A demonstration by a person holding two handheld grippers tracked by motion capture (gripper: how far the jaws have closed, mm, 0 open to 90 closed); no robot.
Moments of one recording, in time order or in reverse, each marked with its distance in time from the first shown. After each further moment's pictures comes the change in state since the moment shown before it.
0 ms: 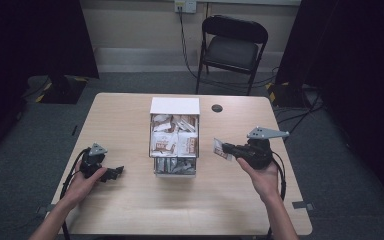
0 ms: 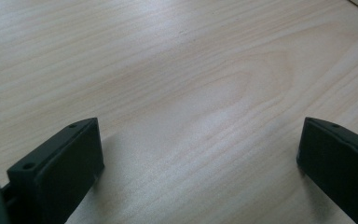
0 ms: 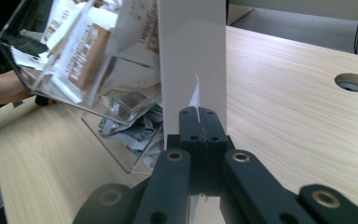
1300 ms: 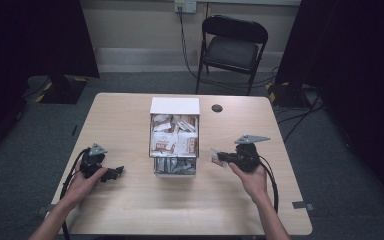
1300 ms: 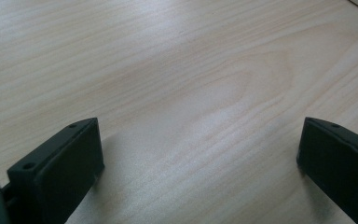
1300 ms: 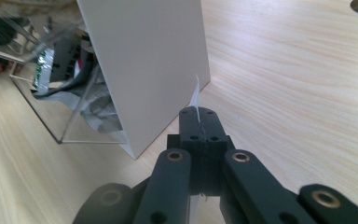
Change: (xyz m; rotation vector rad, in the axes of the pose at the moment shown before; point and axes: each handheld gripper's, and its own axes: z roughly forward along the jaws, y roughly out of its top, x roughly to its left) left arm 0.000 0.000 0.000 -0.001 0.001 0.000; right arm -0.026 -0.042 0.053 0.146 -0.038 0.066
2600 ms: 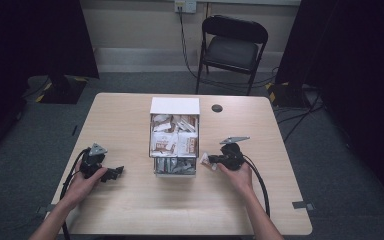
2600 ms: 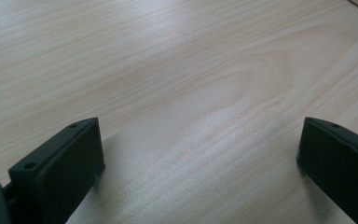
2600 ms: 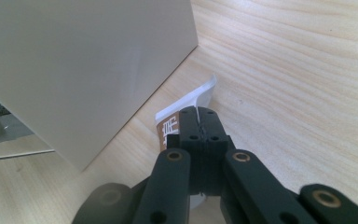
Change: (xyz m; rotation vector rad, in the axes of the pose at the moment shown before) left arm 0.000 0.000 0.000 0.002 0.002 0.002; right arm -0.019 -0.016 0.069 0.114 -0.010 0.028
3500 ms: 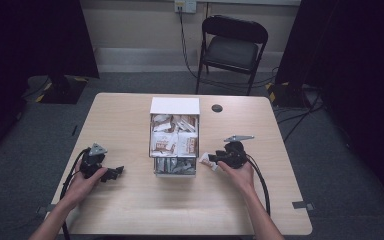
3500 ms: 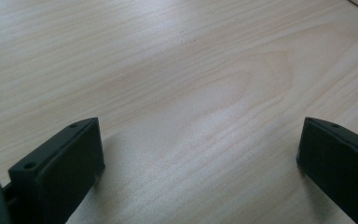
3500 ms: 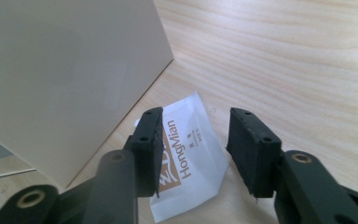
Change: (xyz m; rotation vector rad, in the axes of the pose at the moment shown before) left arm 0.000 0.000 0.000 0.000 0.000 0.000; right arm -0.008 0.001 -0.005 -0.049 -0.044 0.054
